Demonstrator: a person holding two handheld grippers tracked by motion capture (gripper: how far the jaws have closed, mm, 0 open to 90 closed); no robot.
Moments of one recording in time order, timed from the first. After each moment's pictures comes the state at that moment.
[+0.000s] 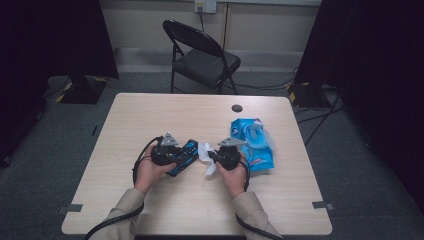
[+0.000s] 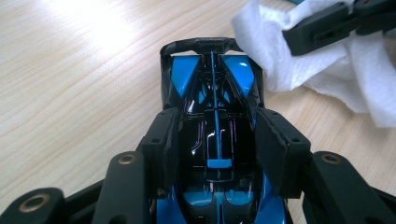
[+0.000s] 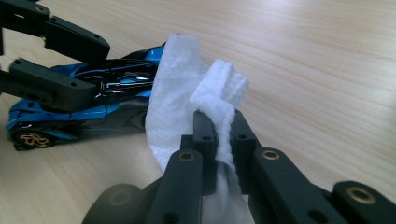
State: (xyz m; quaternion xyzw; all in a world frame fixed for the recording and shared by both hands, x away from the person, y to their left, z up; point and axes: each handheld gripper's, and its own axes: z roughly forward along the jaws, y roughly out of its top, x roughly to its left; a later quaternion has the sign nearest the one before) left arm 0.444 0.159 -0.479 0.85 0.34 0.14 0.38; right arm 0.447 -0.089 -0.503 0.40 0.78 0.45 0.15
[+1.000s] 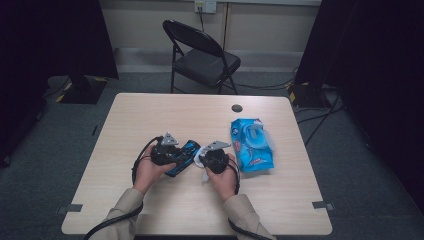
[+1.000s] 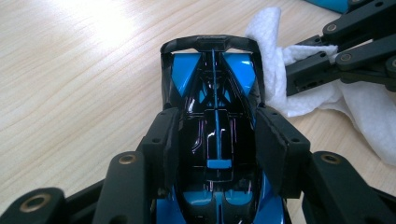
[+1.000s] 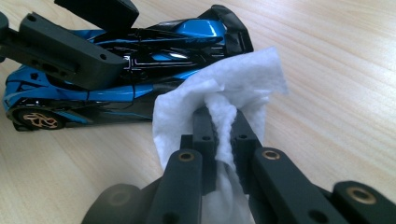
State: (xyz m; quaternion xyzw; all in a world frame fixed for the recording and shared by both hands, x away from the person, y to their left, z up) left arm 0.443 0.160 -0.477 0.85 0.34 0.13 0.37; right arm 0.438 -0.055 -0.506 0.38 0.82 0.40 0.16
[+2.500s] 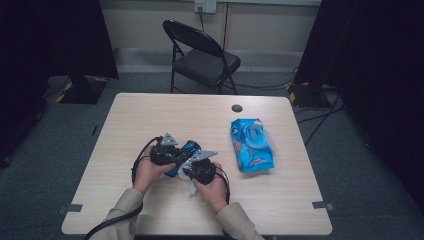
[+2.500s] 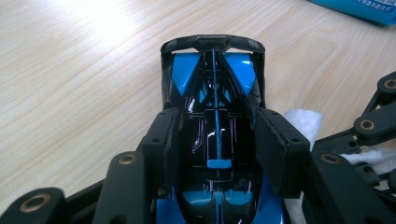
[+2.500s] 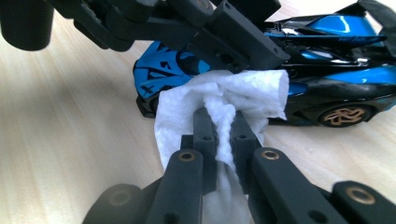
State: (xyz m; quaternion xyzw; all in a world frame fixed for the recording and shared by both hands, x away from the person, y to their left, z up) left arm 0.442 0.161 -0.476 0.85 0.34 0.14 0.37; right arm 0.406 -0.018 -0.507 0.32 0.84 0.42 0.09
